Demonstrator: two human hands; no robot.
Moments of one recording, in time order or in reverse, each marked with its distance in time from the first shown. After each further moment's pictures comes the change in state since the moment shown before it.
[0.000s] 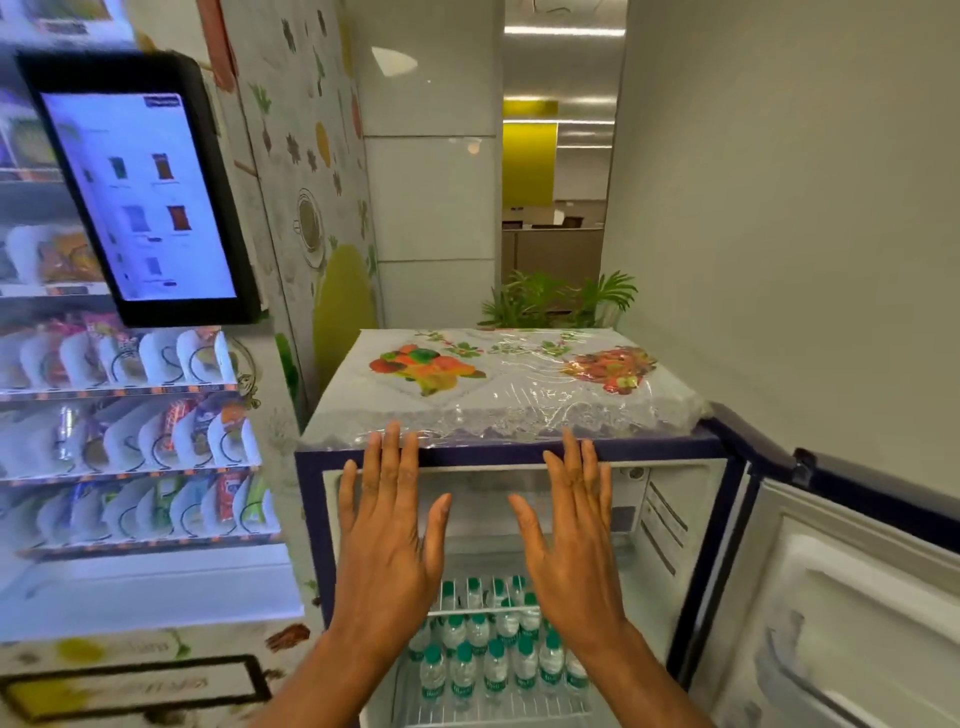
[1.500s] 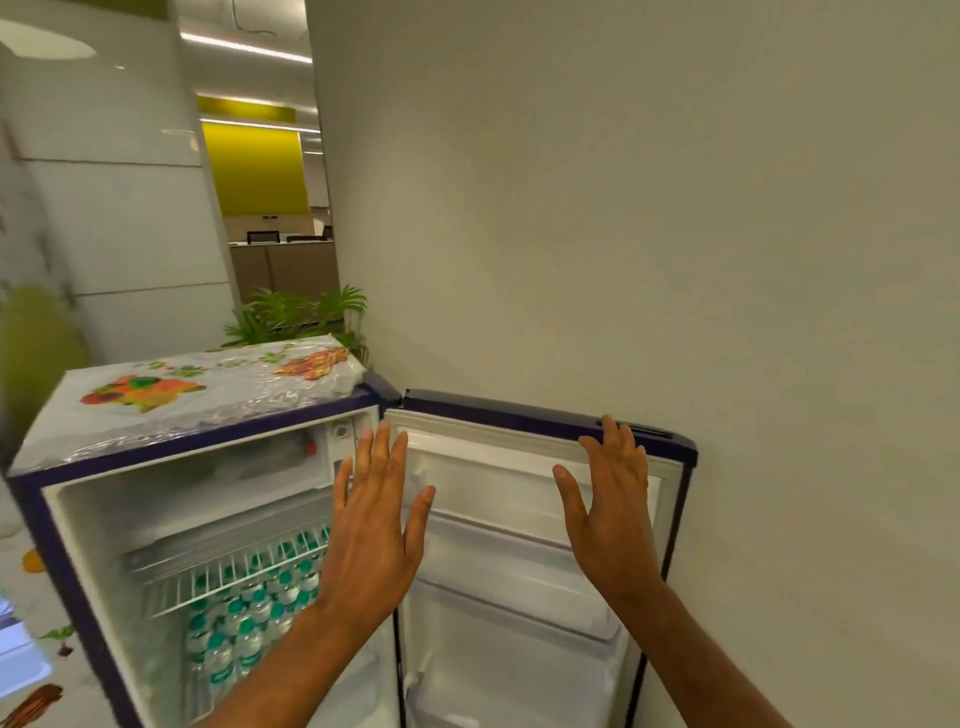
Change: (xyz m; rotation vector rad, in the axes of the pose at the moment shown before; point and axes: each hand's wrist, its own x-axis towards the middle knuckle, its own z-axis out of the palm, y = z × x) left_hand -0.106 0.304 -0.156 -0.534 -0.244 0.314; right_hand -0.202 0.033 -0.435 -0.335 0.293 0.332
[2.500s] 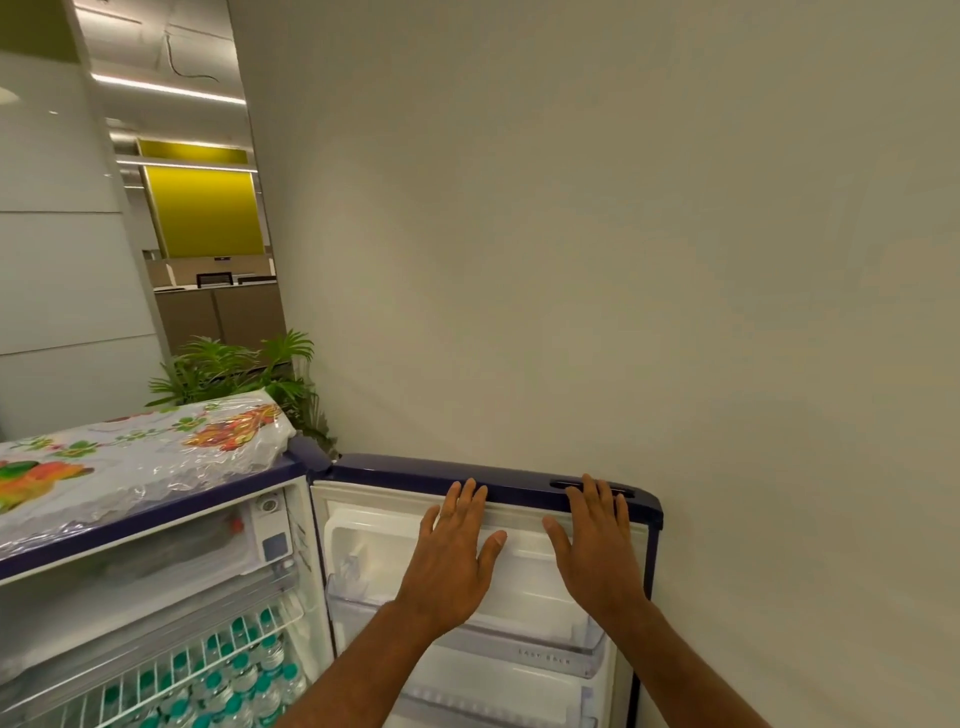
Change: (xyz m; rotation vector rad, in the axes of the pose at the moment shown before) left_hand 0.103 0.070 0.151 -0.025 -0.512 0.023; right_hand 0.068 0.121 0.038 -0.361 -0.245 0.162
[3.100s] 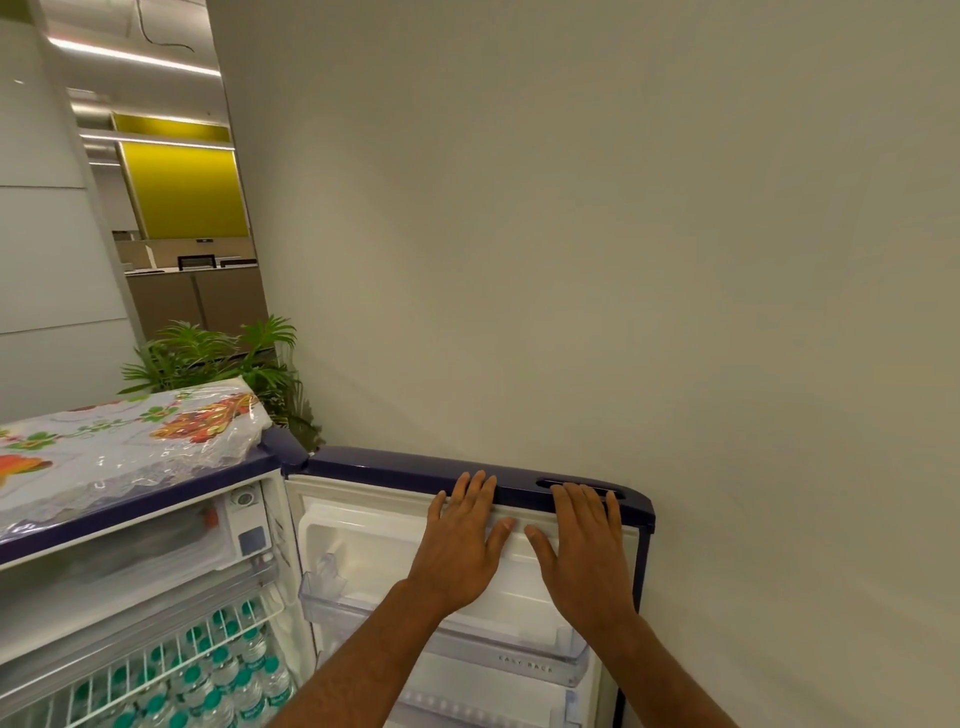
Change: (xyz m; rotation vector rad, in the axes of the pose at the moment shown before) left_hand 0.036 0.018 0.019 0.049 -0.116 0.001; right_hand -0.009 -0.002 -0.006 -0.094 0.029 -0.010
